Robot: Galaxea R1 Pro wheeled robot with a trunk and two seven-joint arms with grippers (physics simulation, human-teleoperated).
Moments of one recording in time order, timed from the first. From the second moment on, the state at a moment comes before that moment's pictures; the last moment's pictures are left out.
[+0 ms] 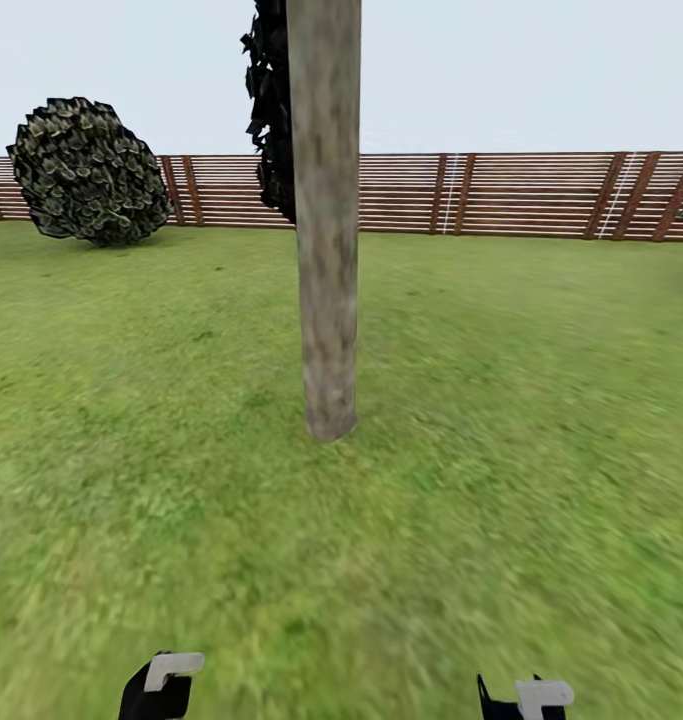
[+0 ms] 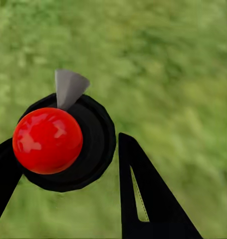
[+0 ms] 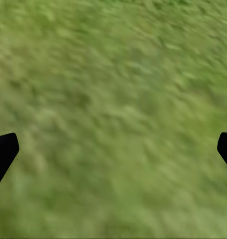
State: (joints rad) left arm -0.38 0.08 0.15 -0.22 -0.16 -0.38 0.09; right arm -0.21 -0.08 -0.02 -0.40 0.06 -0.50 -0.08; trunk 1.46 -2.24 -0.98
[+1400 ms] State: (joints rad) left arm -0.69 0.10 0.02 -0.29 -0.82 -0.17 -1.05; right arm -0.57 0.02 0.06 -0.65 0.61 -0.24 0.95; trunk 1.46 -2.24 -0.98
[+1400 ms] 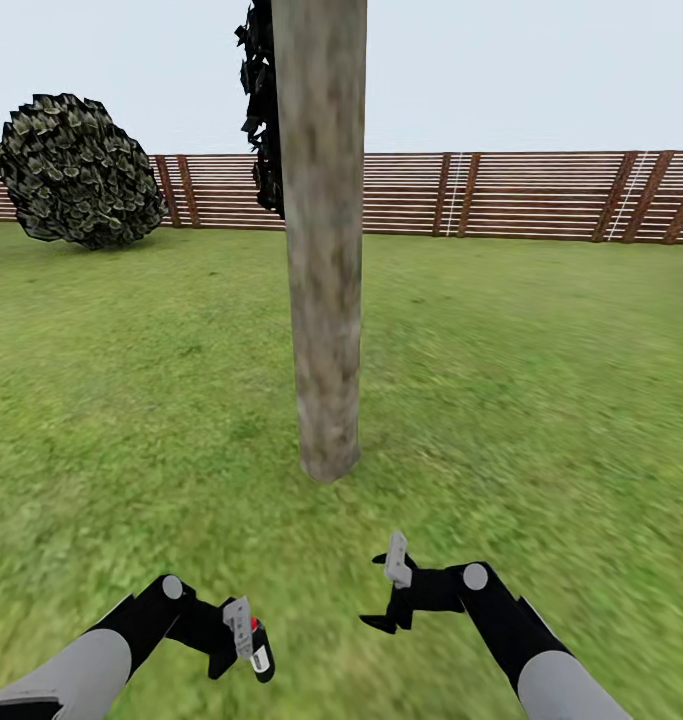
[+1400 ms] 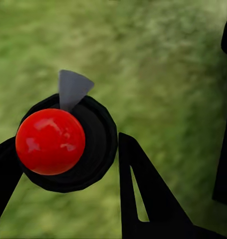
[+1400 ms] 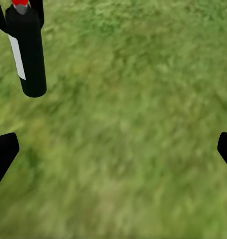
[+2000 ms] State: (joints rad) left arm -0.70 0.00 0.00 -0.29 -0.88 -0.13 -1.05; right arm -0.57 0.09 0.21 -0.65 0.61 -0.14 0.95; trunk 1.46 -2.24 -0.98
